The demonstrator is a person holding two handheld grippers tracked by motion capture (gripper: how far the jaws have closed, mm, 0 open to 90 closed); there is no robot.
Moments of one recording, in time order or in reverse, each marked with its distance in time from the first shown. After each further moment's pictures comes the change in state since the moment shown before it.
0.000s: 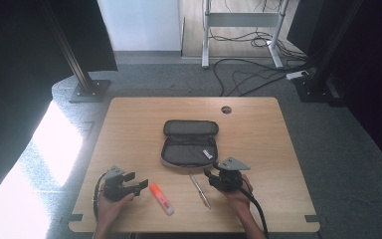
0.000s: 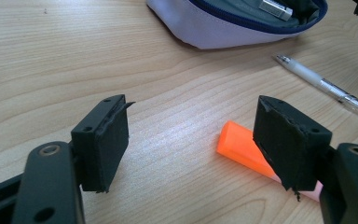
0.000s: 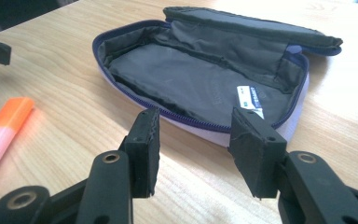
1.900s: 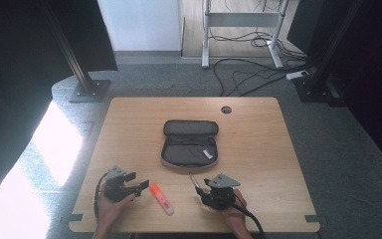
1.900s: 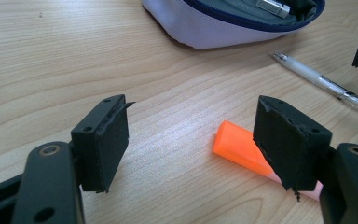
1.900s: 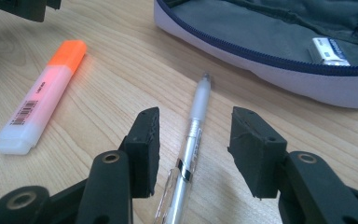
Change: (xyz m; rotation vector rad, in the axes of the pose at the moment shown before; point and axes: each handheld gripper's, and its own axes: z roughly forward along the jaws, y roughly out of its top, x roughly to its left) left arm -0.004 0.001 0.000 0.004 0.003 0.023; right arm 0.040 -0.031 -0.004 0.075 0.073 -0.051
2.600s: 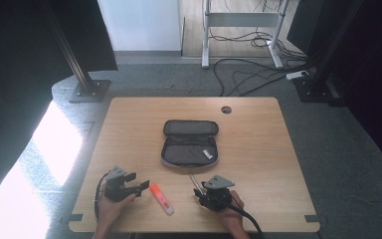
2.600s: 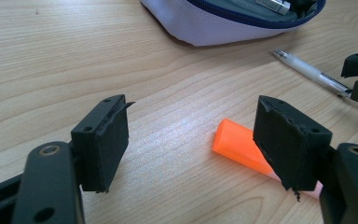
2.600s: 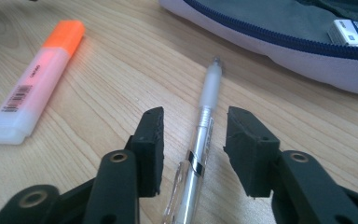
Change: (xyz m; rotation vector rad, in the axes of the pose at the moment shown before) left arm 0.000 0.000 0.002 0.007 -0.004 0.002; right arm 0.006 -0.003 0.010 0.059 -0.003 -0.011
